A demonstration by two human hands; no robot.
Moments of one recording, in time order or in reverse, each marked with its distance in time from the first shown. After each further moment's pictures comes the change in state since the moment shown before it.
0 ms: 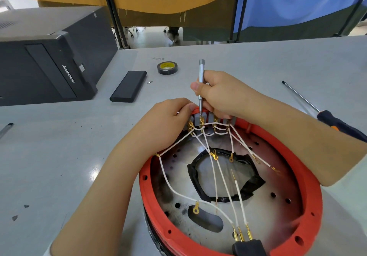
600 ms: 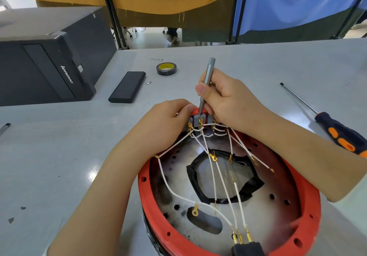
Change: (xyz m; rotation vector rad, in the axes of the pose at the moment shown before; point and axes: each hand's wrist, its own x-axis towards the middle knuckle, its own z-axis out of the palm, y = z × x) left_hand 0.000 -0.002 0.000 -0.016 0.009 0.002; right_hand -0.021 0.010 0.004 0.082 0.143 -0.235
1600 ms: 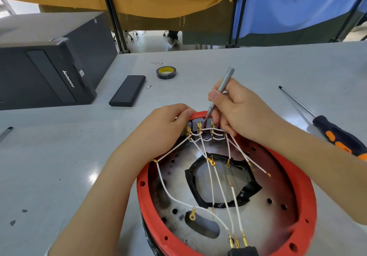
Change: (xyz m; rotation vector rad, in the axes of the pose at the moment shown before) left_hand -0.001 -0.001 0.000 -0.012 -0.027 -0.021; right_hand -0.014 -0.001 -0.014 0.146 0.002 0.170
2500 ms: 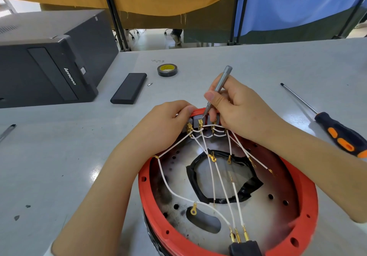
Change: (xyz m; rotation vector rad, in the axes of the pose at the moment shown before) left_hand 0.000 0.001 0.000 0.010 0.002 0.007; right_hand -0.003 0.005 0.006 -0.063 0.026 -0.085
